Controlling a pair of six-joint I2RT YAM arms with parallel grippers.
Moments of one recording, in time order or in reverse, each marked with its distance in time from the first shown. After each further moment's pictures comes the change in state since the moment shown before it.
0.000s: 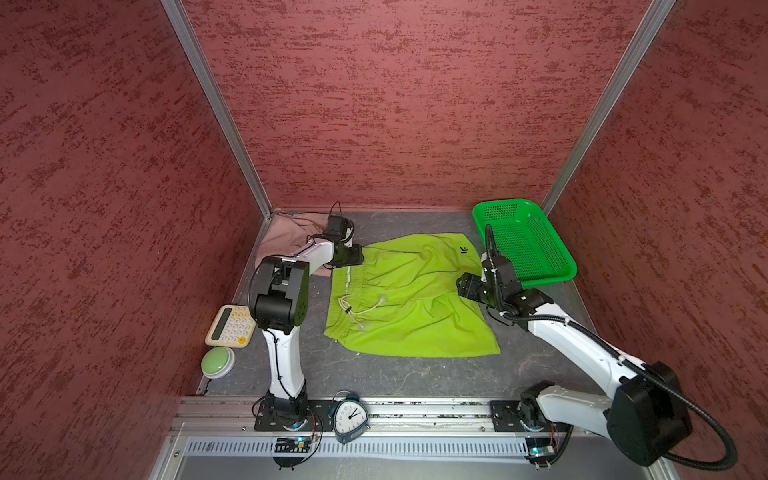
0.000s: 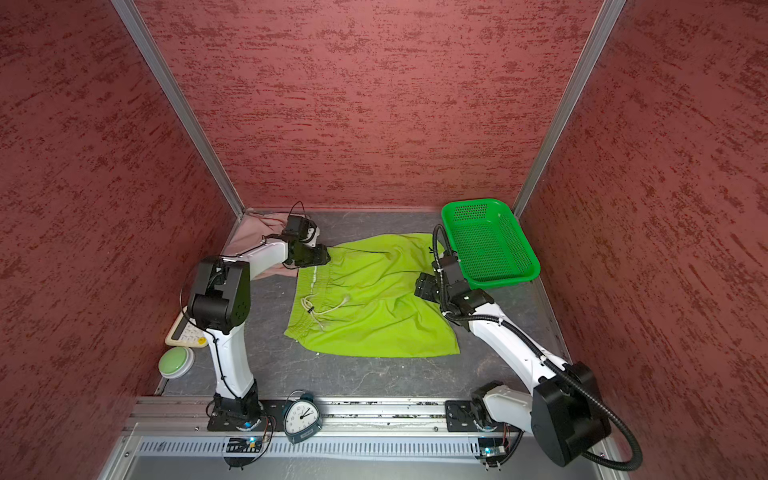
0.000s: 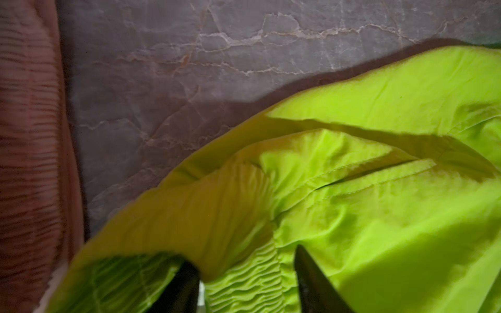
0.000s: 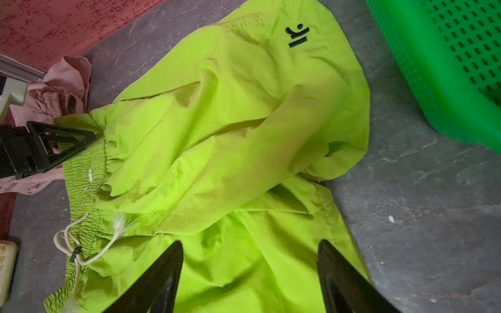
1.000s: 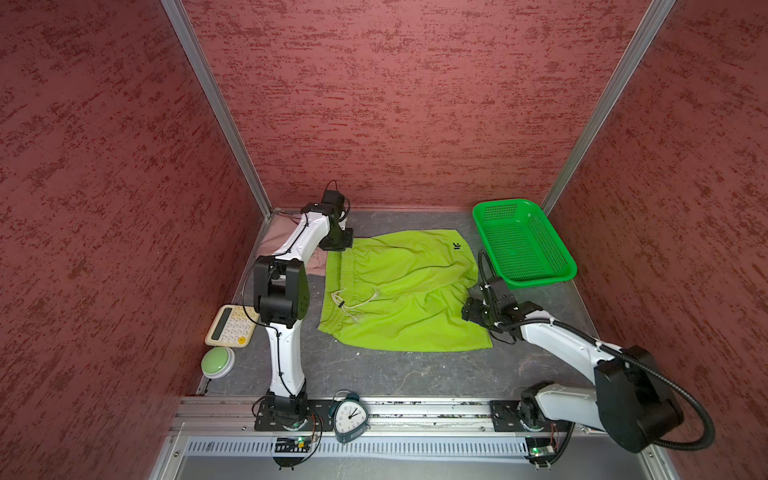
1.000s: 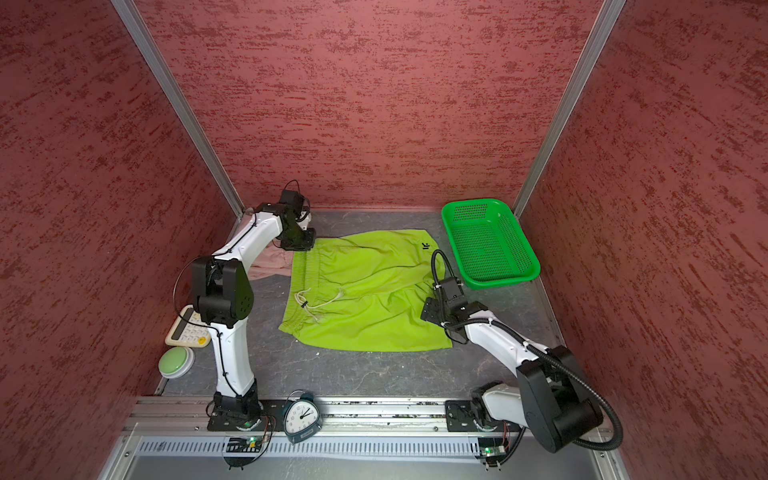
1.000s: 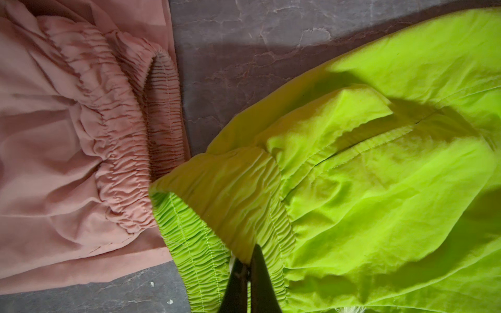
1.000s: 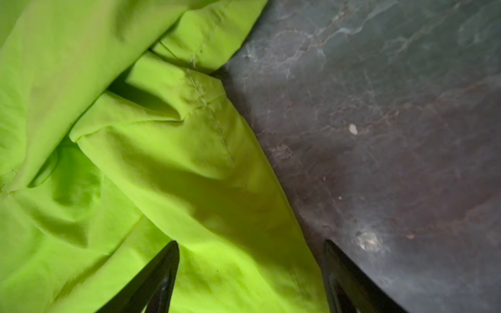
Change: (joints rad) left arm 0.023 0.060 0.443 -0.564 -0.151 0.095; right arm -0.048 0.099 -0.172 0.011 -0.012 0.051
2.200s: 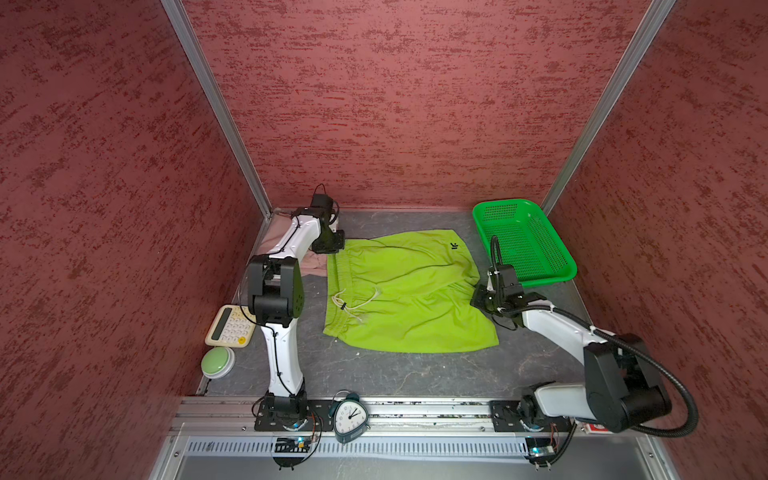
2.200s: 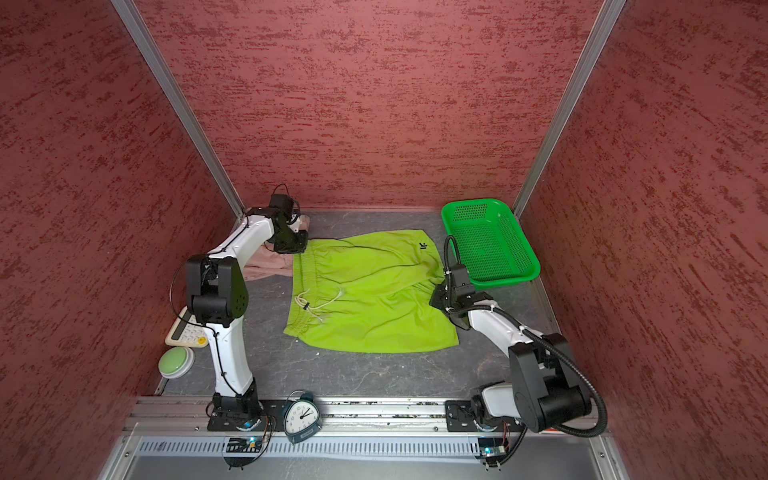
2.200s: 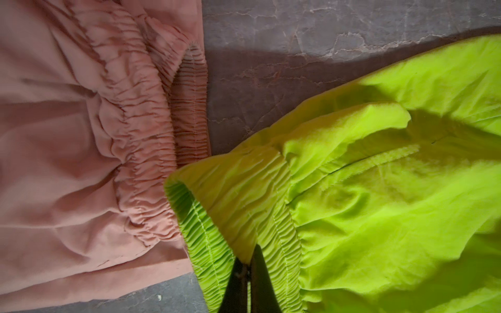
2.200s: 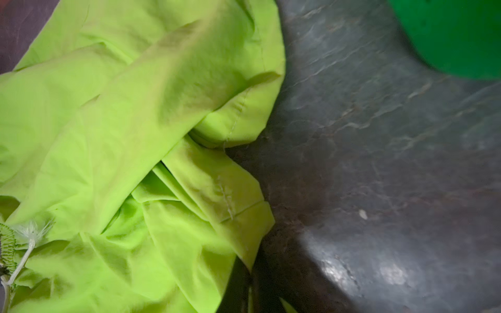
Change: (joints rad) left arm 0.076 -0.004 -0.069 0.071 0.047 -0.001; right arm -0.126 0.043 0.049 0.090 -0.098 -0.069
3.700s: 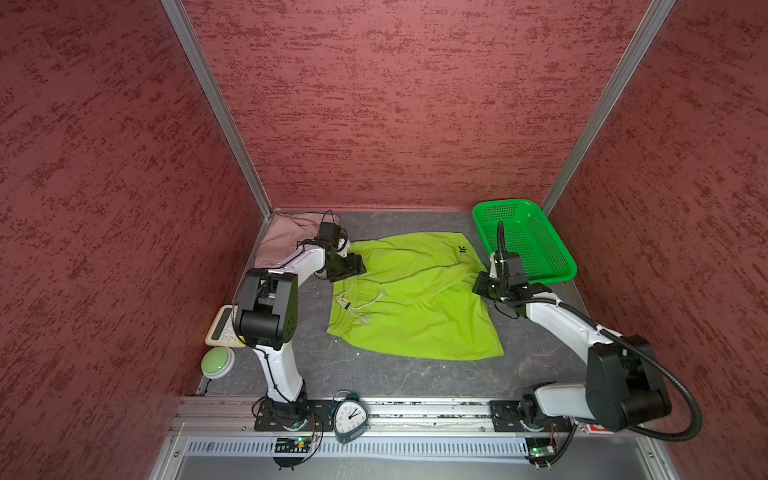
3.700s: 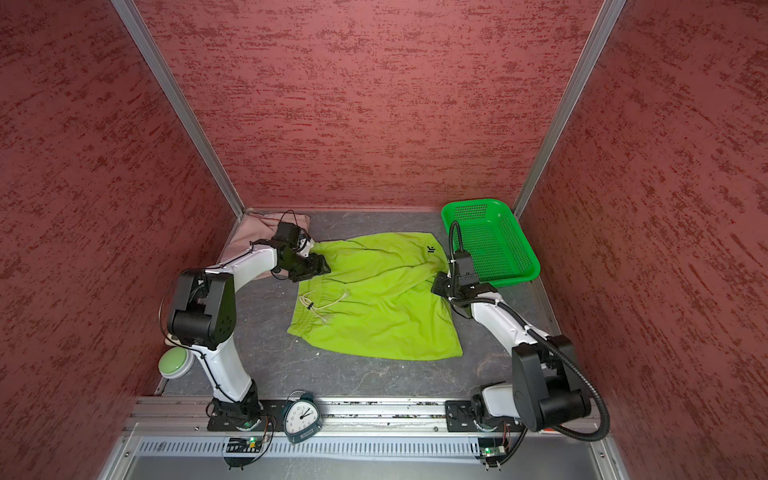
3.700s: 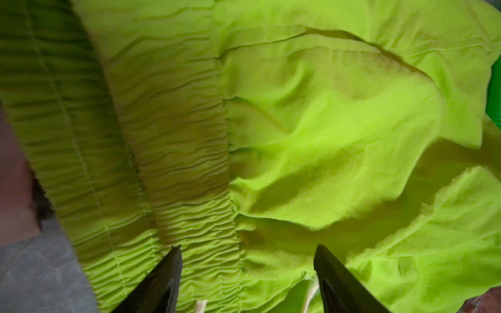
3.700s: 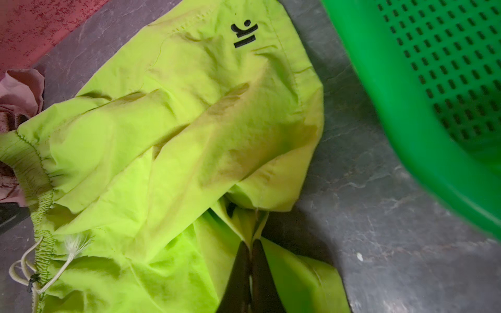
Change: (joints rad) left arm -0.069 -0.199 -0.521 0.358 0.254 -0.185; right arm -0.028 -0.001 0.108 -0.022 0.003 -0.069
